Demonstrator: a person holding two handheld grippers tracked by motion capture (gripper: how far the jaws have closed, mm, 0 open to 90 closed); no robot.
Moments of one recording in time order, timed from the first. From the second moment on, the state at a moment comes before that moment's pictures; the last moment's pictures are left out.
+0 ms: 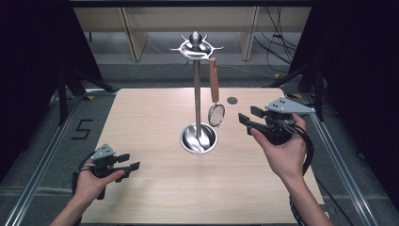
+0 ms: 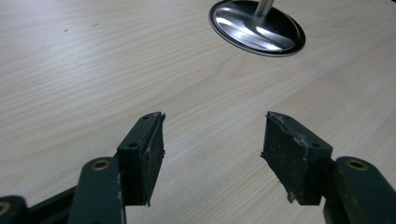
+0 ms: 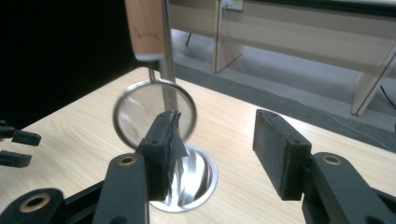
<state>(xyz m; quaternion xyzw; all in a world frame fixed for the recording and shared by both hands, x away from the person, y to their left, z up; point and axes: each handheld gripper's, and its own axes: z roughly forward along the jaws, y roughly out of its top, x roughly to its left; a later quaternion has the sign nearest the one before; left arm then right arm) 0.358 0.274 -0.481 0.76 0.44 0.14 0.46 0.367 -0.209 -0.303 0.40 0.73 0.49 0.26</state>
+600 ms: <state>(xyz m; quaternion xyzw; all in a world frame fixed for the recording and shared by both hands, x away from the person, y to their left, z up) 0.358 0.273 -0.482 0.76 0.44 0.14 0.46 0.357 -0.236 -0.339 0.44 0.73 0.47 0.25</state>
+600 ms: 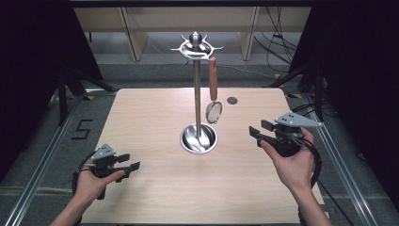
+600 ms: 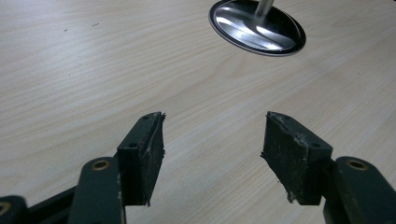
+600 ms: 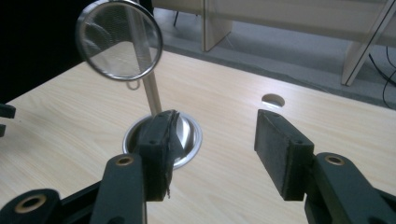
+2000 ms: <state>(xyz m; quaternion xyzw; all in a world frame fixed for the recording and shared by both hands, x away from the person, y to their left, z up) 0.358 0.274 -0.481 0.77 0.43 0.14 0.45 0.347 -0.281 -0.440 0.53 0.73 0.39 0.19</state>
